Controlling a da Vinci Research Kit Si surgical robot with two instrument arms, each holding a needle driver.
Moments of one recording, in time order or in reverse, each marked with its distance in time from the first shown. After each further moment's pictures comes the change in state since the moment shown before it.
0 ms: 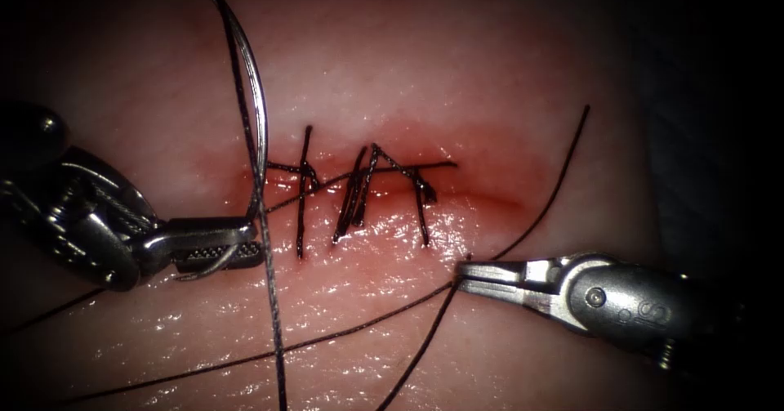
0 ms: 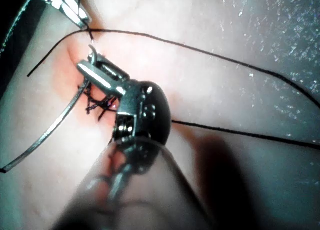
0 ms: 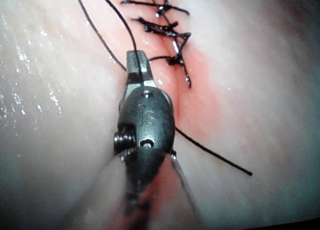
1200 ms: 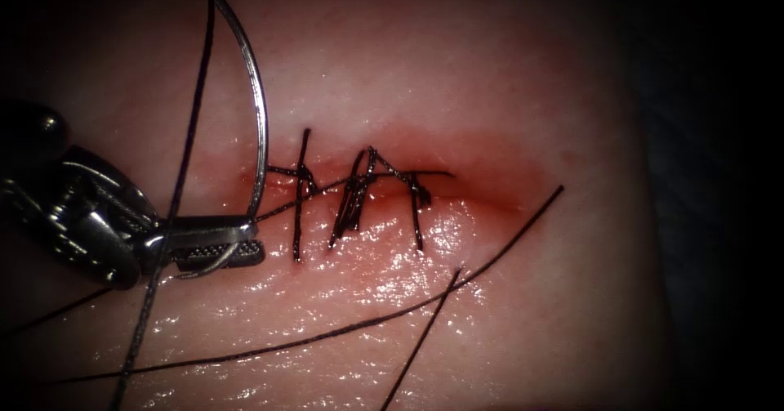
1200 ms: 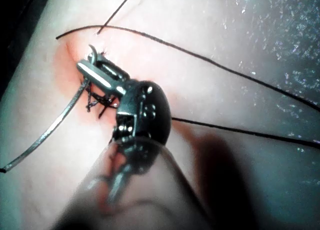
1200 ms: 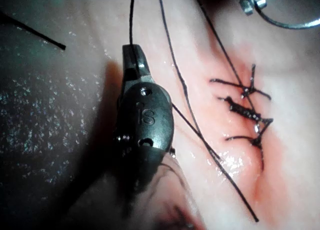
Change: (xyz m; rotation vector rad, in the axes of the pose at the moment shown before) right arm 0.010 -0.014 0.007 0.260 0.032 -0.079; left arm 0.000 0.000 0.000 -0.002 0.003 -0.007
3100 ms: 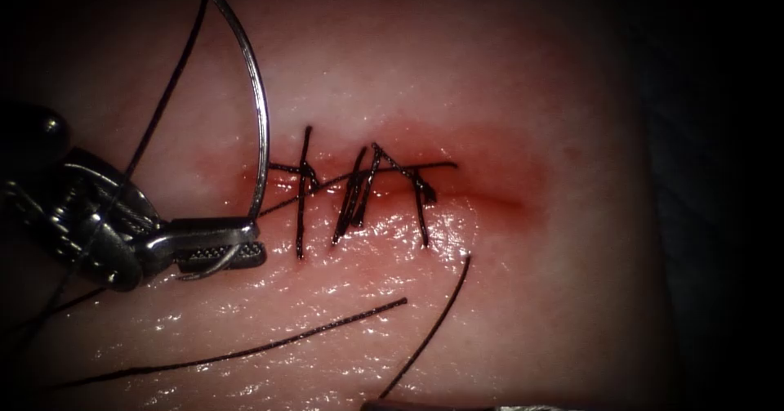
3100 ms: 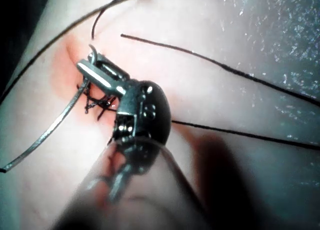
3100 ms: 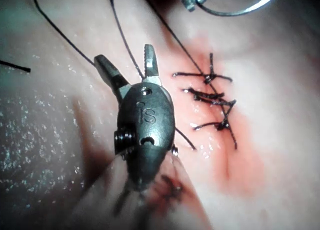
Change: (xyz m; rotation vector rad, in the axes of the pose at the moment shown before) right arm 0.001 0.006 -0.007 -0.233 0.032 0.126; left arm 0.000 0.000 0.000 0.001 -0.001 -0.004
